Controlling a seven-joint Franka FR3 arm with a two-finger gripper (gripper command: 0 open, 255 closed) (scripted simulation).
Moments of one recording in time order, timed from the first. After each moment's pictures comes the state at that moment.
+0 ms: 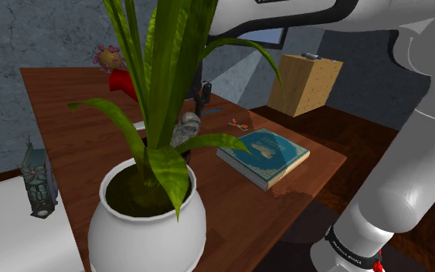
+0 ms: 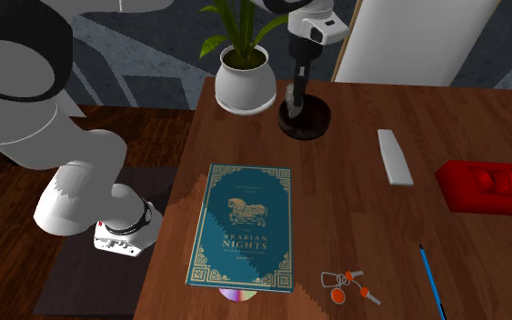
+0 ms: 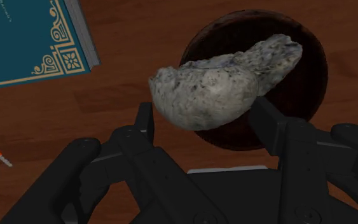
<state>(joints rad) -0.10 0.01 0.58 -1.79 -0.11 1.76 0.71</state>
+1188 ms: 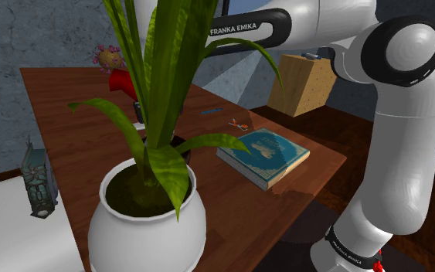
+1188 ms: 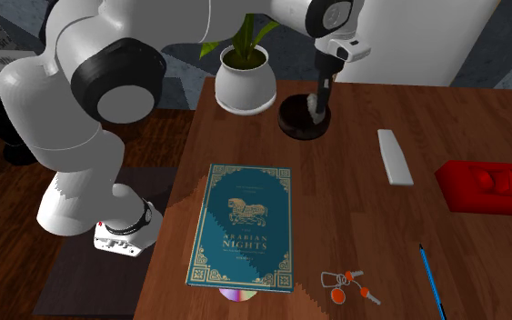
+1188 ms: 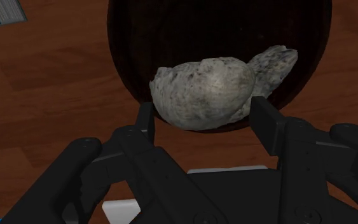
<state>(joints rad) -0.03 0.33 0.59 -1.57 -0.29 1.79 0.82</state>
